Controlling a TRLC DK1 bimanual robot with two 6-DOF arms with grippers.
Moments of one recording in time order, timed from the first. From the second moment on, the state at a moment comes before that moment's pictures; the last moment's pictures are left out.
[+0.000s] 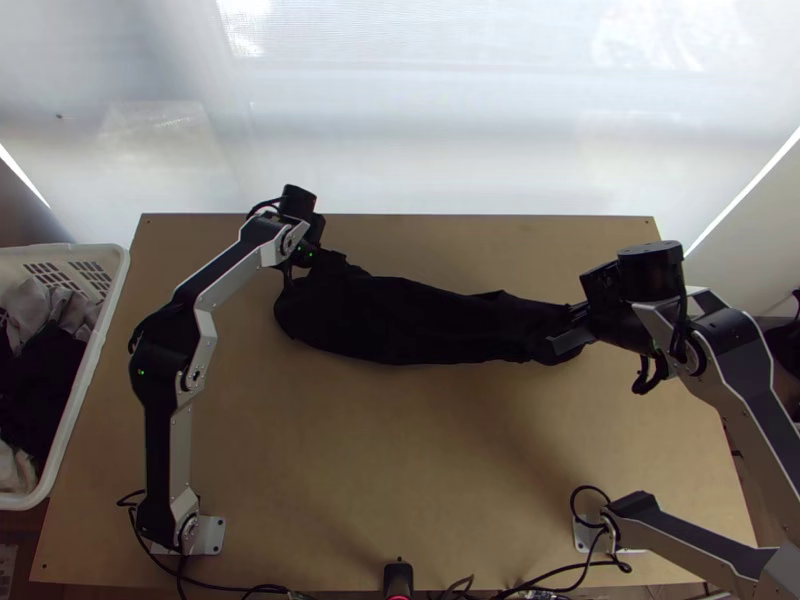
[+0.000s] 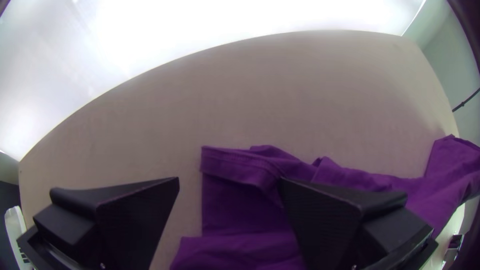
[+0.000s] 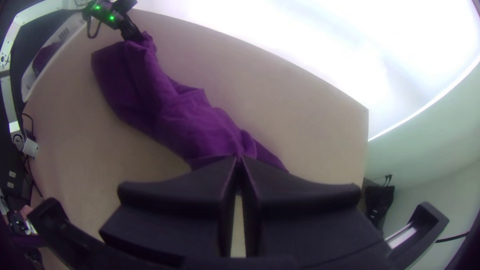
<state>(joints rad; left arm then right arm) -0.29 2.23 1.89 -0.64 -0.01 0.05 0.37 1.17 1.33 -1.02 0.07 -0.14</state>
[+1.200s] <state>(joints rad) -0.17 1.89 2.03 -0.72 0.00 -0.03 0.36 1.23 1.54 -0.96 0.14 -0.16</state>
